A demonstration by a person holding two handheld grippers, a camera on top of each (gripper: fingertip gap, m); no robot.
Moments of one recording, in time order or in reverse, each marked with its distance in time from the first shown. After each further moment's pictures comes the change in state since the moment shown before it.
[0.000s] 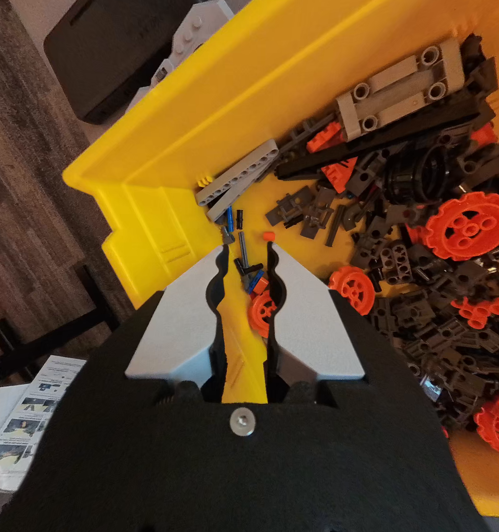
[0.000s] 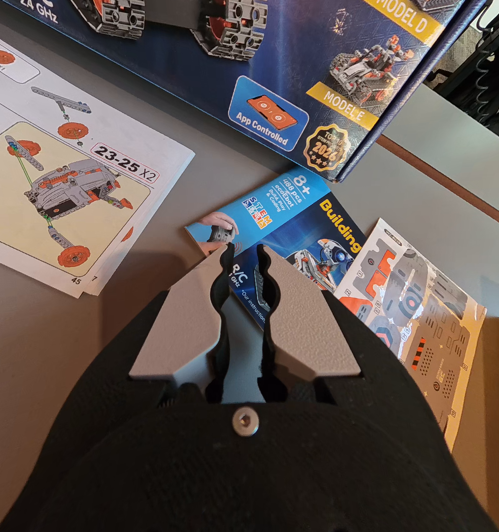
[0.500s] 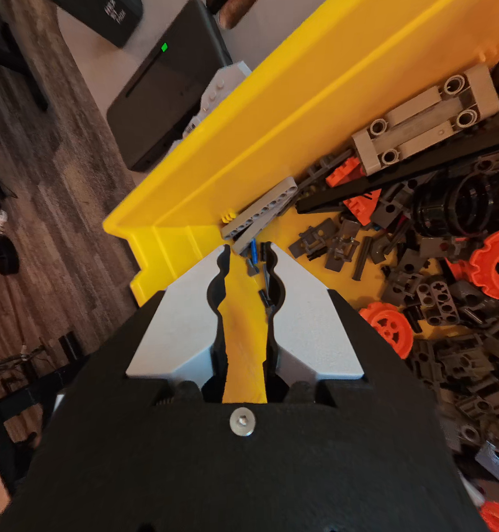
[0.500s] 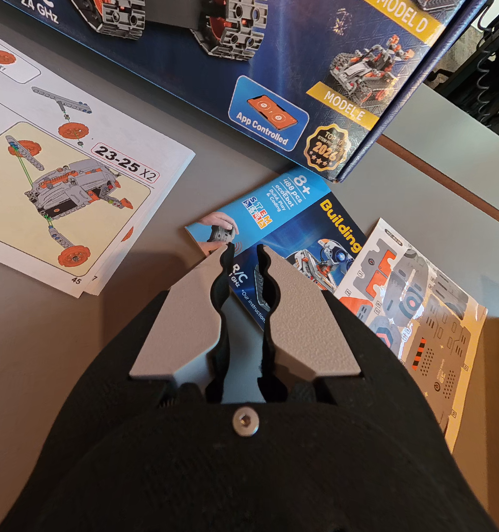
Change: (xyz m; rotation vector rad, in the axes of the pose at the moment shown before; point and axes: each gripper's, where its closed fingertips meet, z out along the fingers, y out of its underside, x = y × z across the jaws) left arm -0.014 -0.022 0.009 0.090 -0.150 0.090; right arm 0.000 0.000 0.000 0.000 -0.003 0.001
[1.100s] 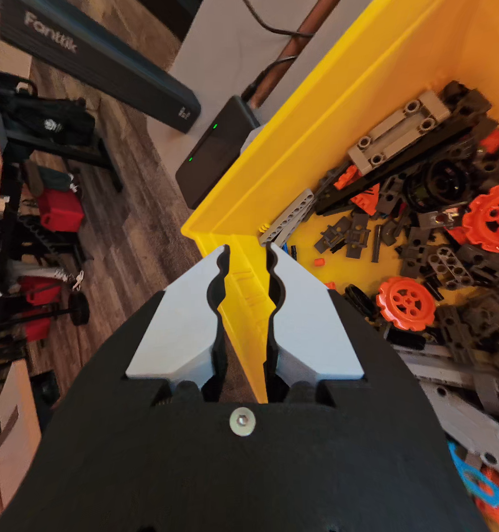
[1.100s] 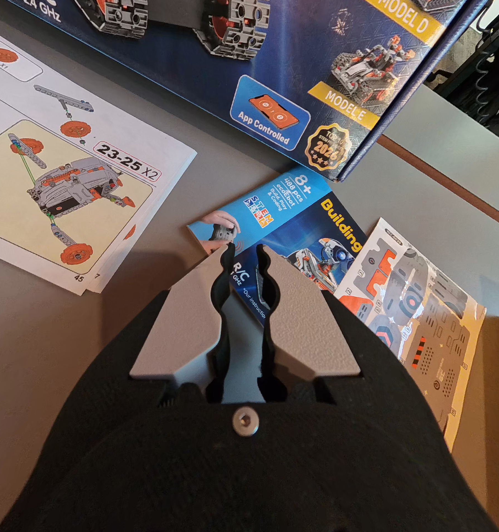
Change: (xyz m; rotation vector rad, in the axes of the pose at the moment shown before) left arm -0.020 -0.015 -0.048 0.204 -0.116 0.154; right arm -0.001 0.000 -0.001 0.000 0.003 -0.004
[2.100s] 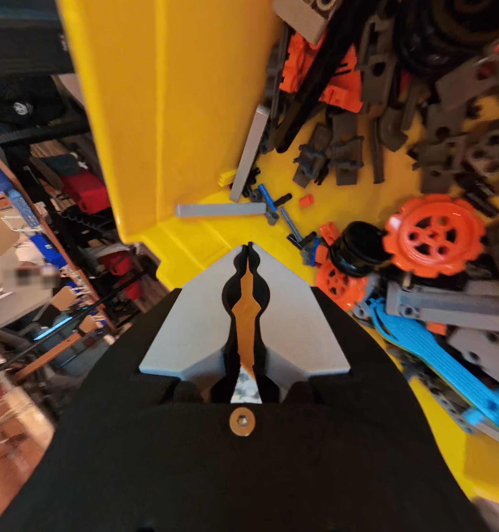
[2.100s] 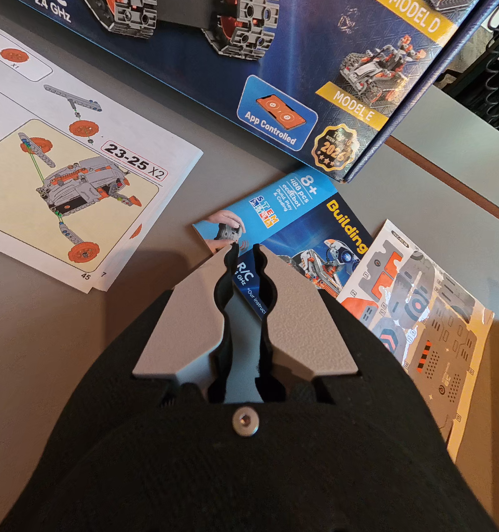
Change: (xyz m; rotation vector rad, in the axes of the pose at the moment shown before) left arm 0.021 0.042 0.021 -0.388 0.017 0.418; right arm -0.003 0.000 0.000 -0.002 -0.021 -0.003
